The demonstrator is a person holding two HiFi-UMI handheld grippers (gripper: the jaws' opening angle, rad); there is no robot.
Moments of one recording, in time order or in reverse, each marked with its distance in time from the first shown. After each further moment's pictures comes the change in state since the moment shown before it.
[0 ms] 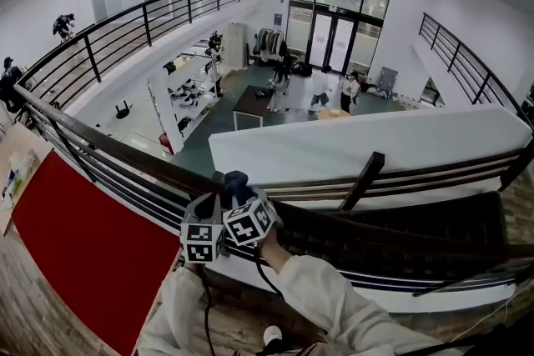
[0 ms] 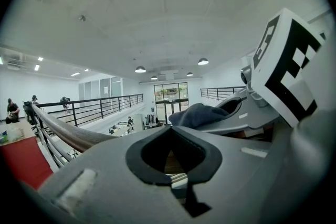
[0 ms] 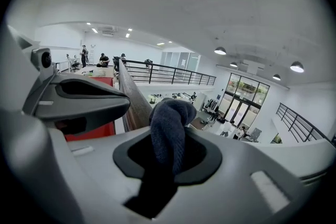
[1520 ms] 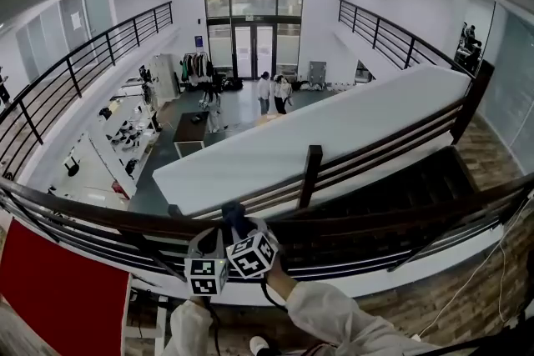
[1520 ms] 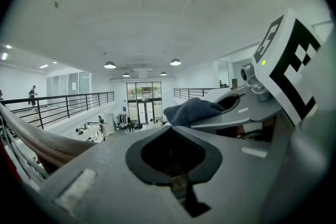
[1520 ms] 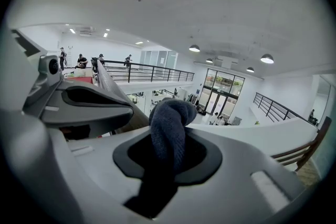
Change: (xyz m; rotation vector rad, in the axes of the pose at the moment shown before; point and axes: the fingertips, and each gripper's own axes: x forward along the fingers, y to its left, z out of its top) left arm 0.012 -0.266 0.016 0.036 0.008 -0.306; right arm -0.163 -0.158 -0.144 0.131 0.021 -0.201
